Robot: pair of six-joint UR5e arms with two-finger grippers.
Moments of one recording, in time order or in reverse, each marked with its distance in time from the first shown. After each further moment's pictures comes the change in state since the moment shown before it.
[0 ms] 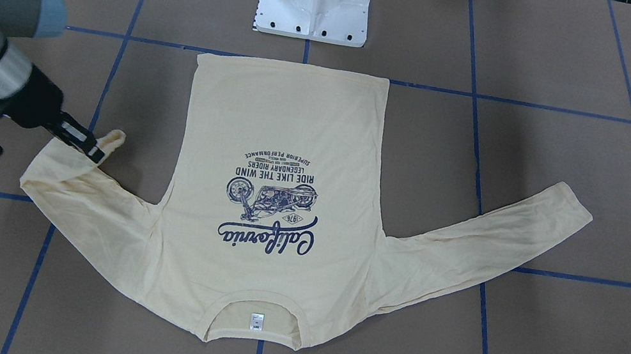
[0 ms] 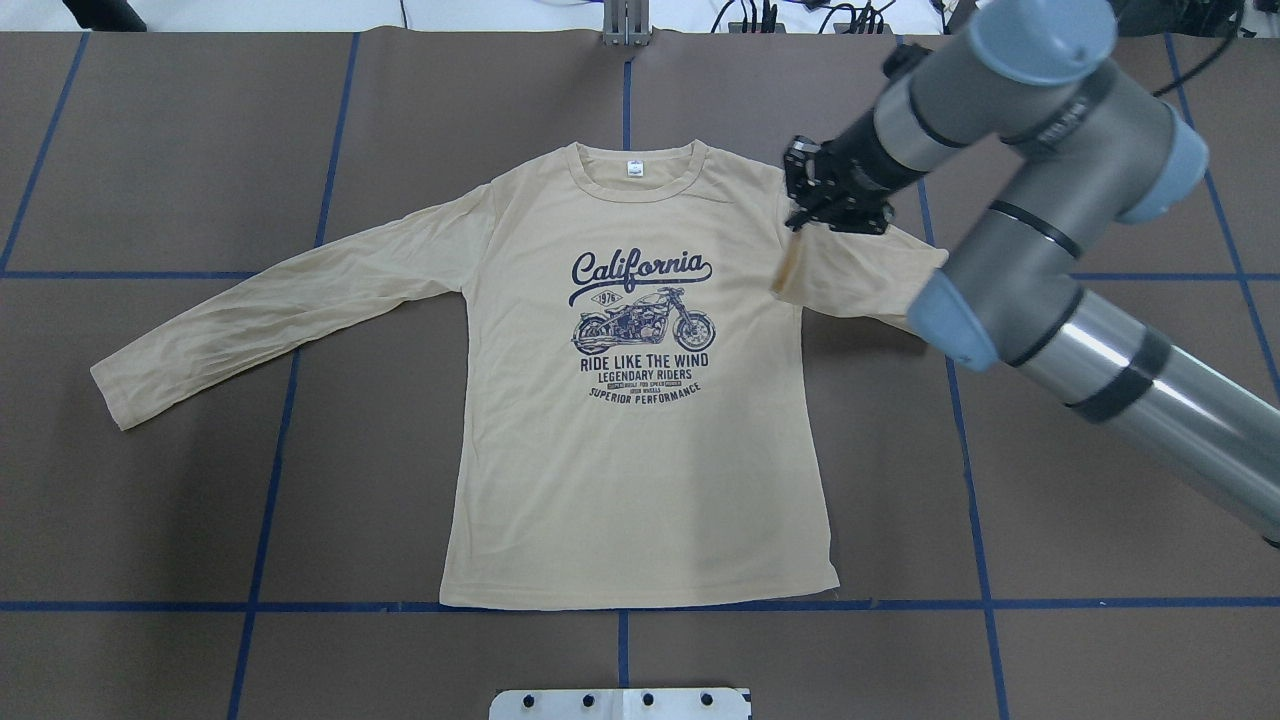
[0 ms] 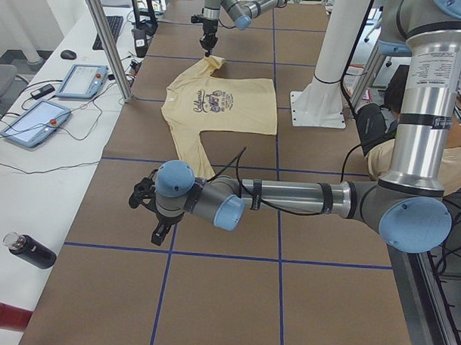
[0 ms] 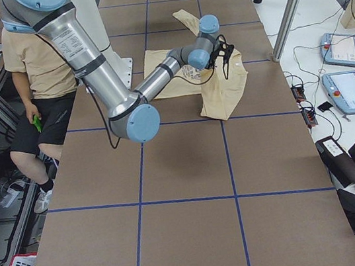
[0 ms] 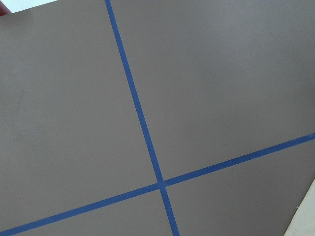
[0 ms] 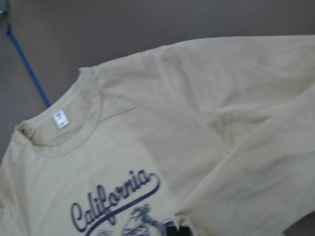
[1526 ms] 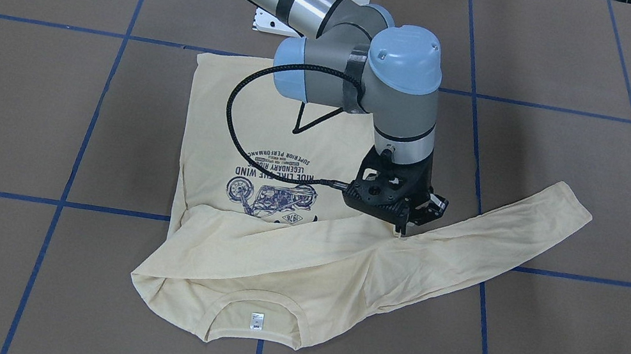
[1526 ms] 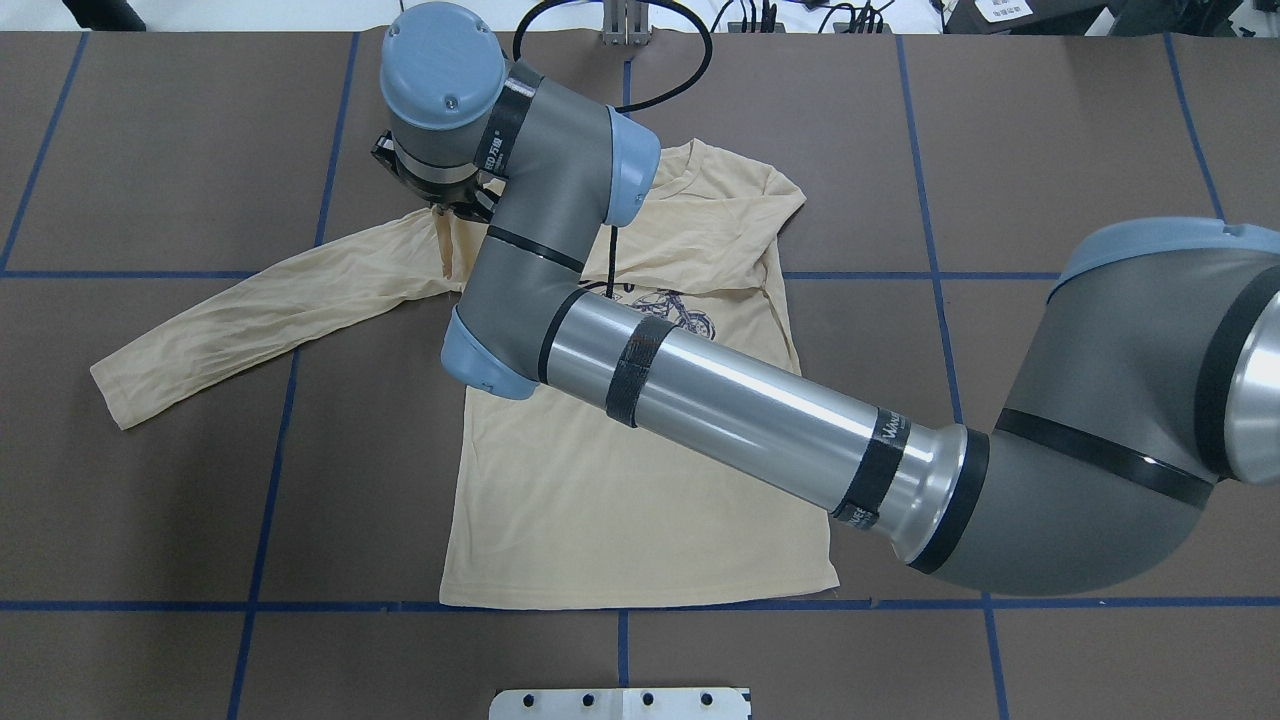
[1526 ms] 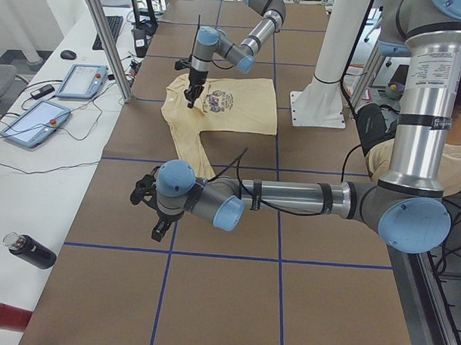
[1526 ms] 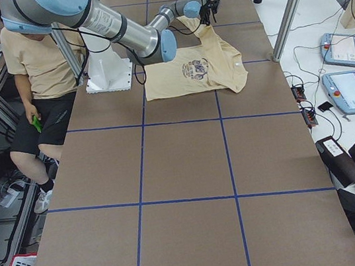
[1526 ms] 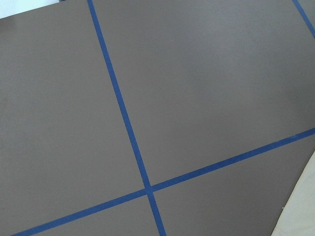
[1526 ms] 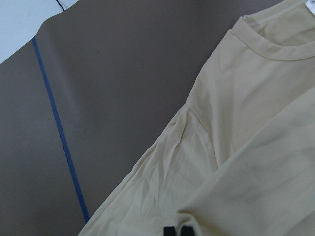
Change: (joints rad) left arm 0.020 0.001 0.000 -0.034 -0.020 -0.002; right arm -0.261 0.669 -0.740 0.177 -0.354 0.052
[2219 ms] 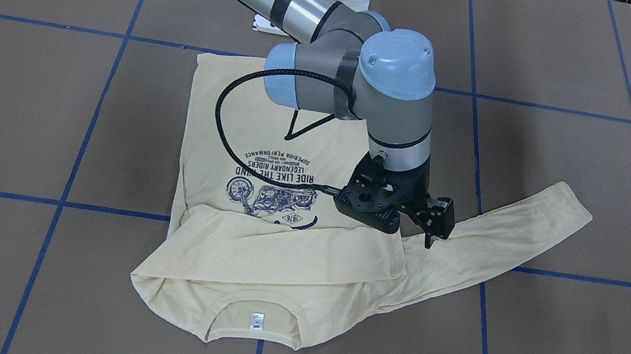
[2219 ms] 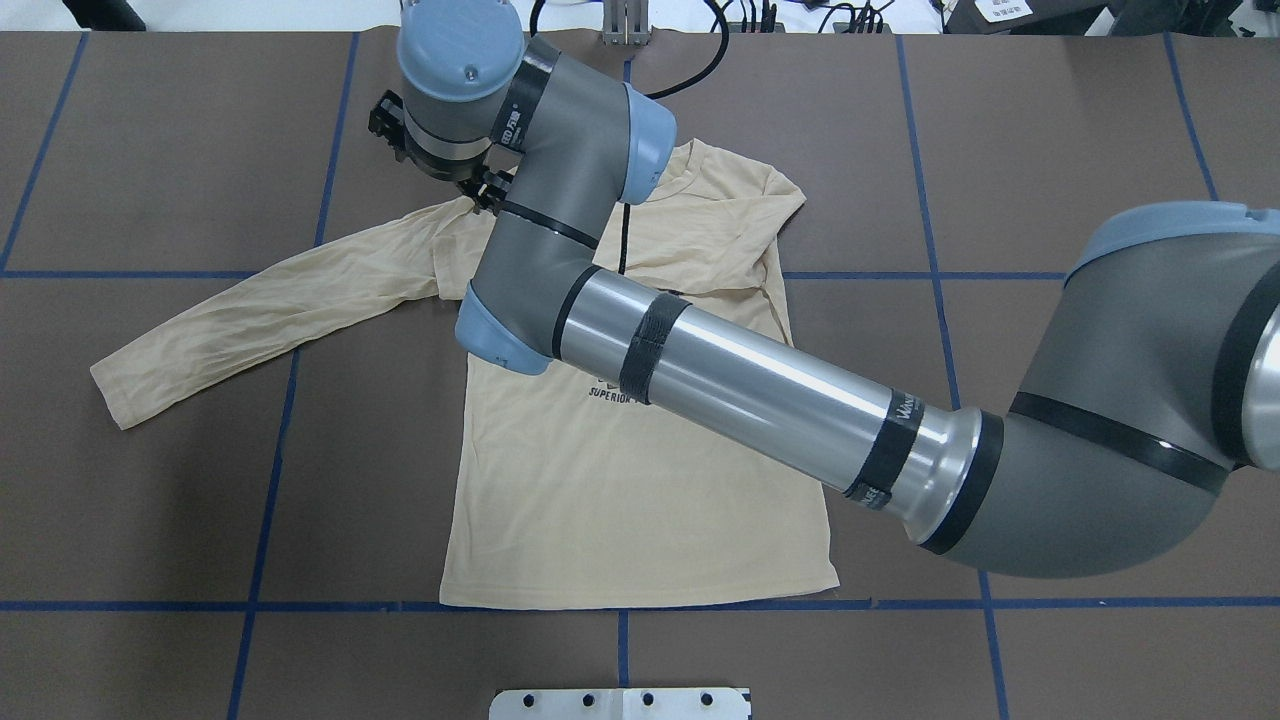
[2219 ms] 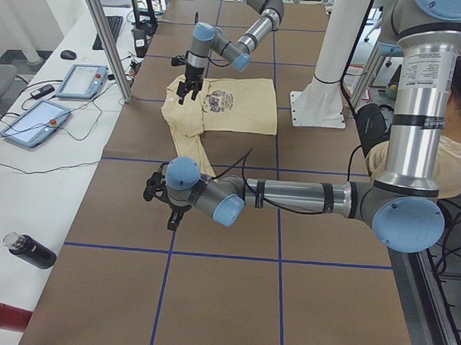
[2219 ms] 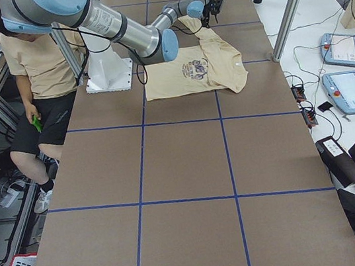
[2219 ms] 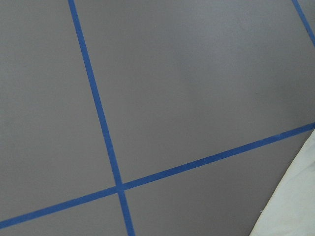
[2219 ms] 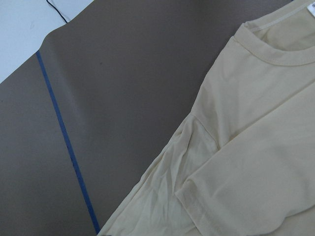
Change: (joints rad) left arm 0.150 0.053 -0.020 -0.160 -0.005 -0.338; right arm 0.050 -0.057 0.075 0.014 0.074 0.057
